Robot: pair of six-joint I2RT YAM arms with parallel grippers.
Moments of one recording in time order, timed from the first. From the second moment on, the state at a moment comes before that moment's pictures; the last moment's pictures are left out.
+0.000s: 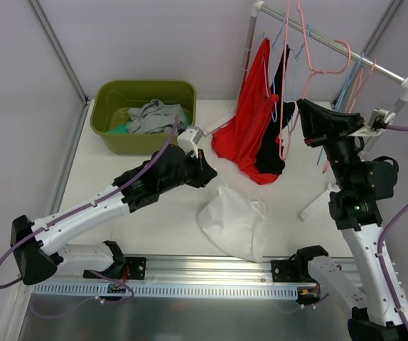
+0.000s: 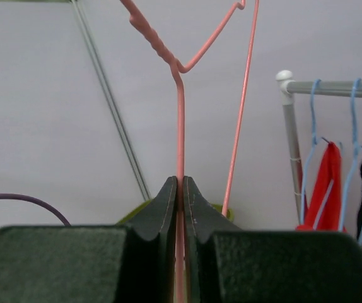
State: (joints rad) left arm -0.94 1.16 1.05 -0.26 -0.06 -0.59; right arm 0.24 0.75 0.97 0.41 -0.25 0.51
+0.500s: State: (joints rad) left arm -0.92 1.20 0.97 -0.38 -0.25 -0.64; right arm 0.24 0.53 1.51 -0.64 -0.01 0.41
